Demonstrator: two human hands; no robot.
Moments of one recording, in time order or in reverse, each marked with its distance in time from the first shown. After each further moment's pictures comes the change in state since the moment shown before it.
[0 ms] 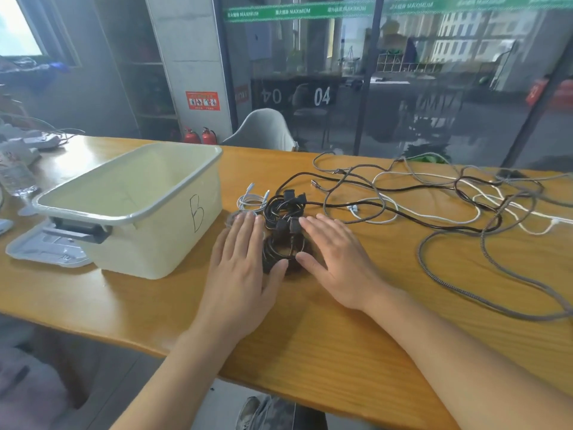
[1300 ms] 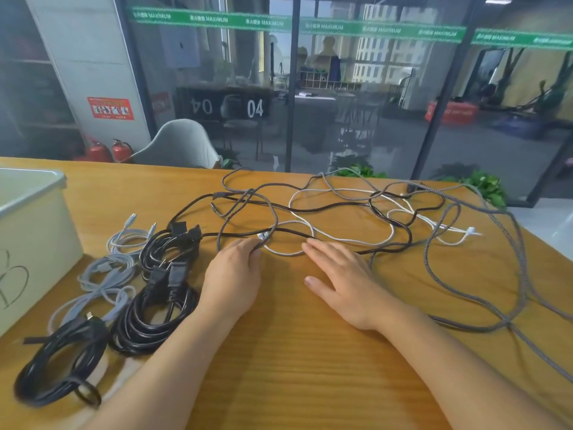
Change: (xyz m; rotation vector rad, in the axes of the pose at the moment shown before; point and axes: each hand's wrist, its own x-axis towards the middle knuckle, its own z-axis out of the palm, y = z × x) left_hand 0.138 0.113 0.113 -0.420 -0.149 -0.136; right_hand -0.038 0.163 -0.057 -0.118 -0.174 0.268
